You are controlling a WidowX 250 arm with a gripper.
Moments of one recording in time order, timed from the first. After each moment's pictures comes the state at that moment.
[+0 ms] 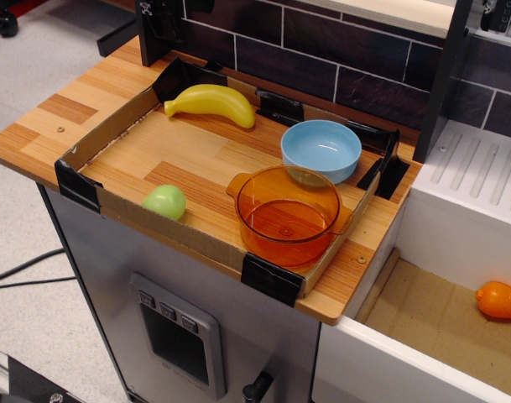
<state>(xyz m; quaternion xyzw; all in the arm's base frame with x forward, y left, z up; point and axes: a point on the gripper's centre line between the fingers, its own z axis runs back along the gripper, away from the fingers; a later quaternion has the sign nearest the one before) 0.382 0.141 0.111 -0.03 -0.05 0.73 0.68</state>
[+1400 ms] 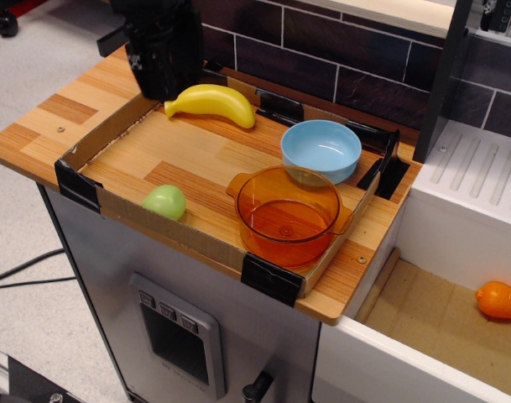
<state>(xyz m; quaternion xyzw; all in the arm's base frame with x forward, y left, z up) 0.309 0.104 0.094 -0.01 0.06 0.78 0.62</state>
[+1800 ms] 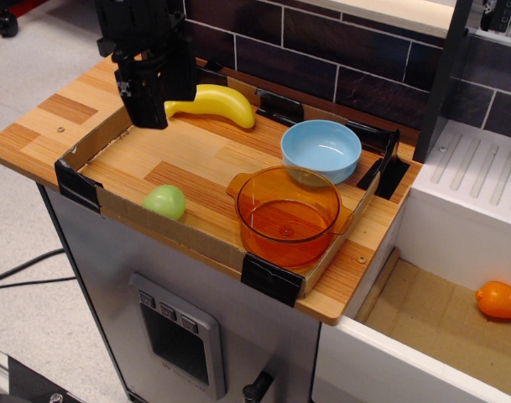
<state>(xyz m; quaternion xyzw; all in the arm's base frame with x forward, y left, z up) 0.288 0.099 0.082 0.01 0.08 0.77 0.63</state>
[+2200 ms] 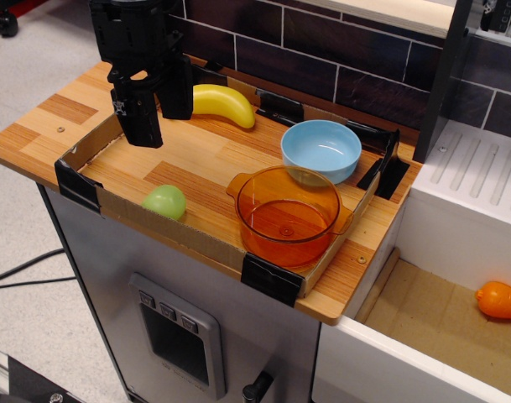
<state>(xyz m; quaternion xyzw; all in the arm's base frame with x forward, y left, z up) 0.279 0.097 0.071 0.02 0.09 0.77 0.64</state>
